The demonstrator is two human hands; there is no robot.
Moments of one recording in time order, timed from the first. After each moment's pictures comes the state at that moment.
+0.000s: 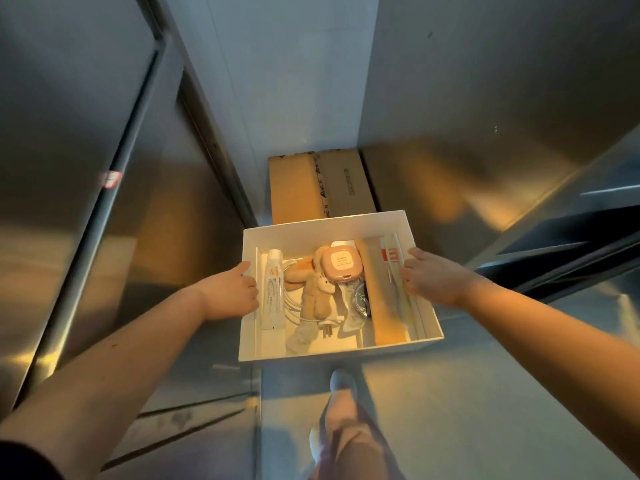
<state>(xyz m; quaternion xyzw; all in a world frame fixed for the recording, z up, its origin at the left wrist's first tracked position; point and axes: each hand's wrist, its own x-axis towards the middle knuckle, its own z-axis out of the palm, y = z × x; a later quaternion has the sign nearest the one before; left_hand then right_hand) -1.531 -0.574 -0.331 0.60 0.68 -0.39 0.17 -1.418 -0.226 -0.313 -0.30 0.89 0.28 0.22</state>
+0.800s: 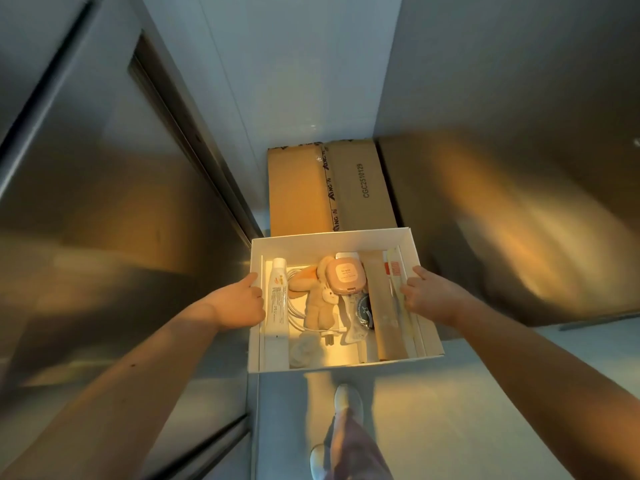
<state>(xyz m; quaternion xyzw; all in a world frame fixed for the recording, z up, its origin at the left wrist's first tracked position) -1.605 -0.540 -0.425 0.60 0.67 -0.39 0.20 -1.500 -0.203 -0.430 -0.31 0.87 0.28 0.27</state>
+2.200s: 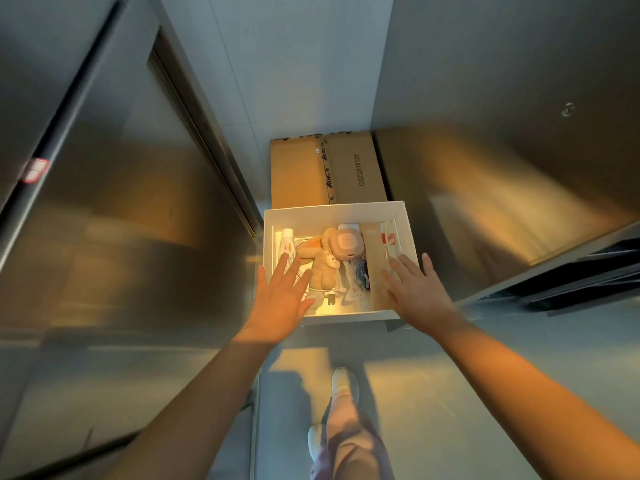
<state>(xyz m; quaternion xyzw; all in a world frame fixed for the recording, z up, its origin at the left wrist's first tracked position) -1.500 -0.487 -0.411 0.29 0.94 -0.06 0.16 -1.437 -0.242 -0.411 -0.06 0.98 0.06 0.16</state>
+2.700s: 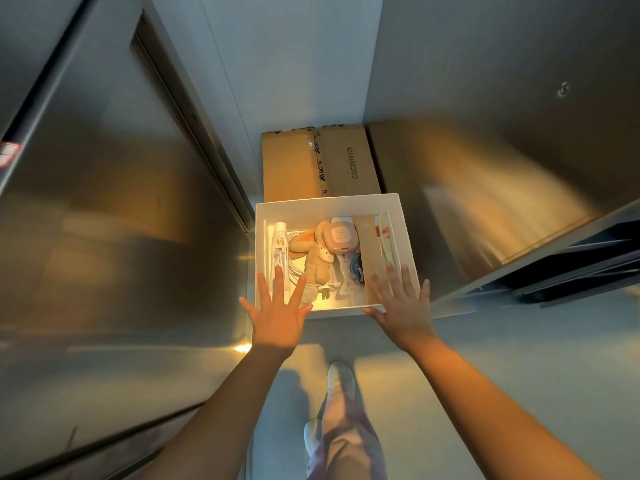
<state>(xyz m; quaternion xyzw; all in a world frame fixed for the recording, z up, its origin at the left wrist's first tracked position) -1.465 -0.481 -0.466 0.14 0.97 -0.07 0.18 -1.405 -0.261 -0.464 0.08 0.98 -0.02 0.18</state>
